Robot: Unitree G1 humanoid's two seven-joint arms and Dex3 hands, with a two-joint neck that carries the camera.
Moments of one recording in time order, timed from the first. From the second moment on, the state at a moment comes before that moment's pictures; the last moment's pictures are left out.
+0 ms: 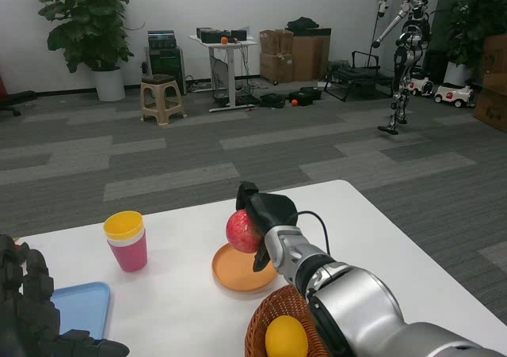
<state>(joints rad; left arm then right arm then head) -0.46 0.28 -0.68 0.88 -0.93 -1.15 0.27 -0.96 -0.15 0.03 1.37 -0.96 -0.17 -0.54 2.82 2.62</state>
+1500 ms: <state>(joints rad) -0.46 0.28 -0.68 0.89 -0.93 -1.15 0.27 -0.90 -0.08 -0.34 1.49 -0.43 -0.09 -0.58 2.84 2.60</state>
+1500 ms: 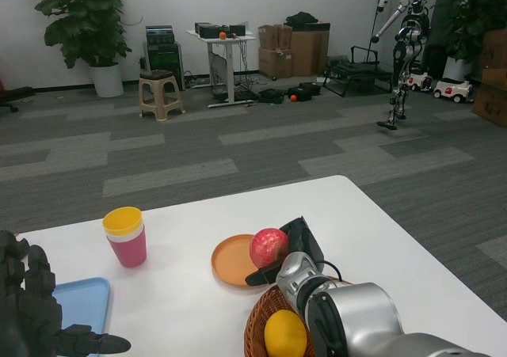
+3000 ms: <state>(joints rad) -0.45 0.28 -0.68 0.89 -0.93 -1.15 0.27 -0.93 -0.07 -0.25 1.49 -0.45 -0.14 -0.60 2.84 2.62</state>
